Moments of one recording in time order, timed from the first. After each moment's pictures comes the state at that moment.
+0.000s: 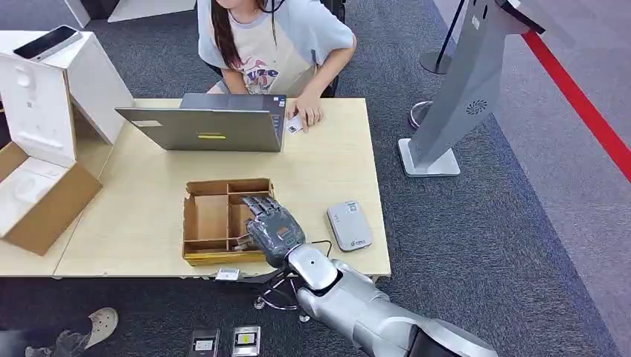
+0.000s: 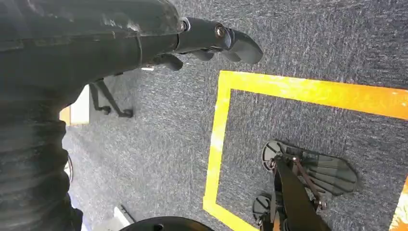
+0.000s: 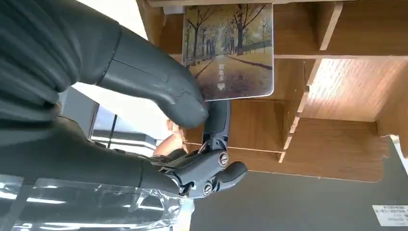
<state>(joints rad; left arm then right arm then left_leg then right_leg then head) -0.08 0.06 -0.81 -0.20 0.96 0.28 0.00 -0.73 0.30 1.15 -0.50 0.97 -0.47 0.11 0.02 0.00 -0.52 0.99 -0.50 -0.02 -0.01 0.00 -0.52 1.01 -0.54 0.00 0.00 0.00</state>
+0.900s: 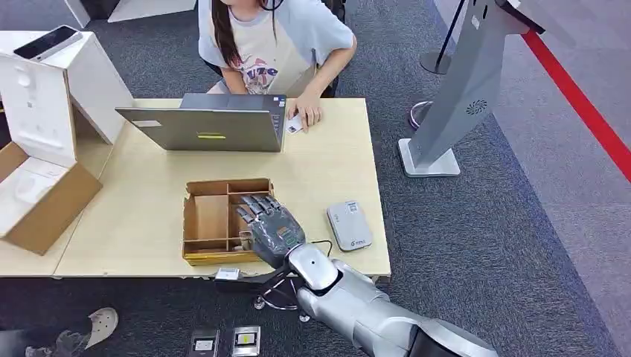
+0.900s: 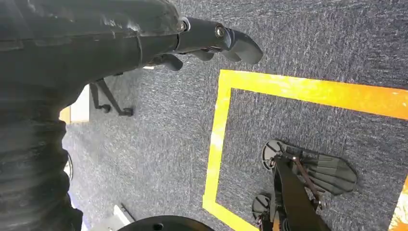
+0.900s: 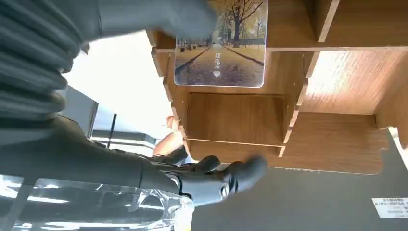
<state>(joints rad) -0.08 0.06 -0.81 -0.20 0.97 0.28 0.00 -0.73 0.30 1.15 -0.50 0.97 -0.49 0.10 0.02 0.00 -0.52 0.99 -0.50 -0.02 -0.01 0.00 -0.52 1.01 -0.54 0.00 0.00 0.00</state>
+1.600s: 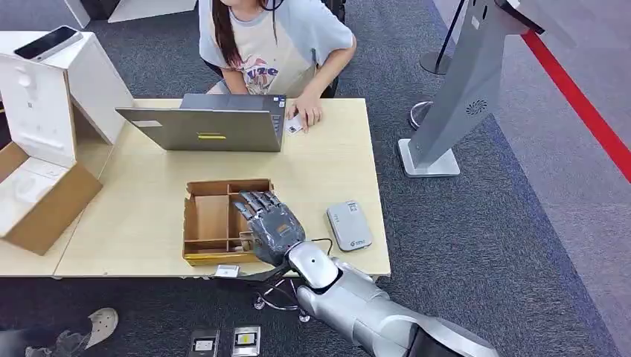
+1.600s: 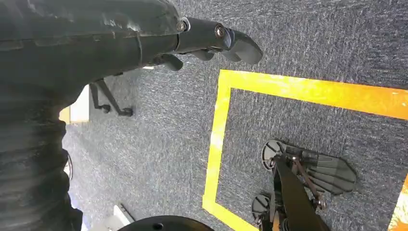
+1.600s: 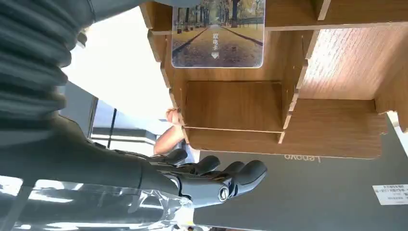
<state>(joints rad) -0.08 0.06 -0.81 -0.20 0.97 0.28 0.00 -0.74 0.30 1.15 -0.50 0.97 -0.50 0.10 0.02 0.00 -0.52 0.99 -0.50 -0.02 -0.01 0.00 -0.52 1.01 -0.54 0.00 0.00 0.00</state>
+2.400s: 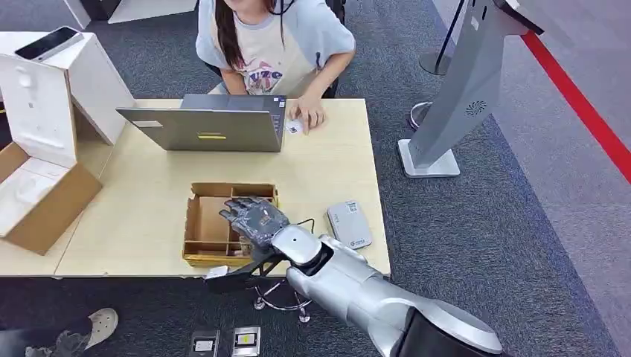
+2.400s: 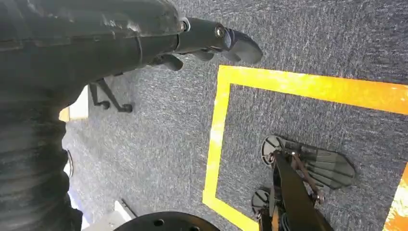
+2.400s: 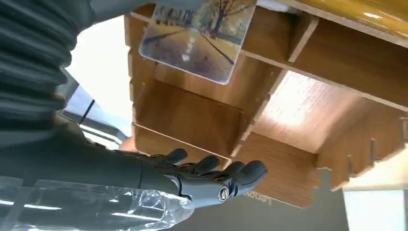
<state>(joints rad) -0.08 0.07 -0.81 -0.20 0.98 0.25 0.00 -0.84 0.32 1.17 -0.56 0.99 -0.10 0.04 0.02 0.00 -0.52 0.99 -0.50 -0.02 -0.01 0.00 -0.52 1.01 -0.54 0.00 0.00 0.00</state>
